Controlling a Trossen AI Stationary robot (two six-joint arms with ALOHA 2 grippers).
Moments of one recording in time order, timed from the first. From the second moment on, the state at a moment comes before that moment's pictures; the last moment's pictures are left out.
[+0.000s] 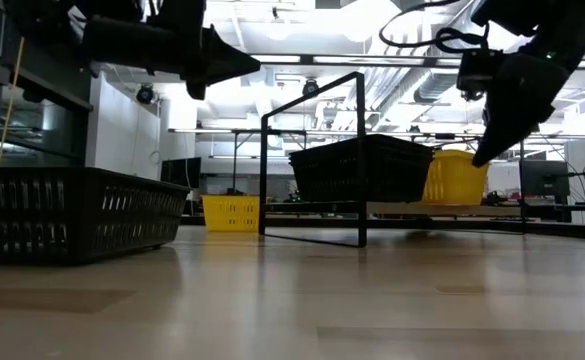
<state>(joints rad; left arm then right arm) 0.24 1.24 0.47 0.74 -0.12 -0.02 0.01 0.92 0.56 -0.61 0.16 0.41</state>
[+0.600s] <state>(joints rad) 0.30 1.24 0.47 0.71 -0.12 -0.02 0.01 0.92 0.56 -0.56 0.28 0.41</state>
